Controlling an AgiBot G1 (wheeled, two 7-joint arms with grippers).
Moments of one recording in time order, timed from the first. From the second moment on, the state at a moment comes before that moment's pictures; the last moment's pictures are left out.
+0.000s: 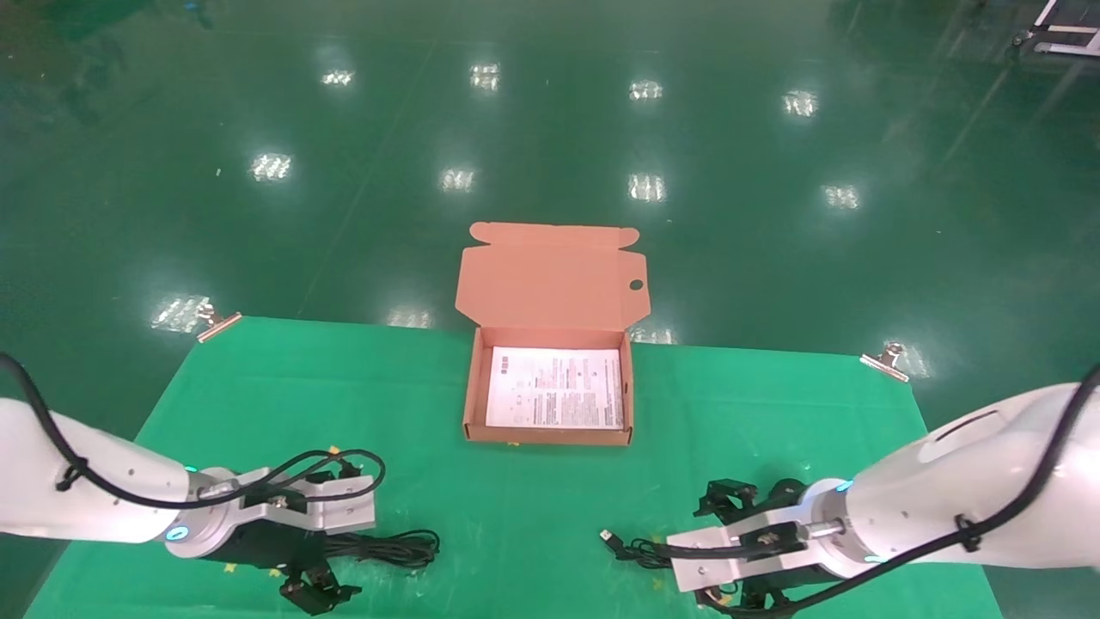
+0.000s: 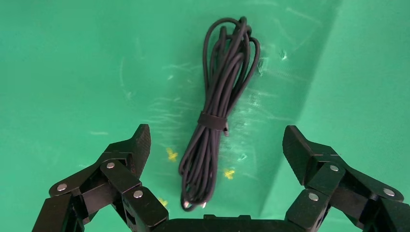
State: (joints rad) left arm -1.38 0.98 0.89 -0.90 1.90 1.17 -0.32; right arm 1.52 -0.94 -1.22 1.27 -1.96 -1.16 0.39
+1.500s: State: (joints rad) left arm -1.42 1.06 0.87 -0.62 1.85 1.13 -0.11; right arm 1.46 -1.04 -1.25 1.08 -2.05 -1.06 0.43
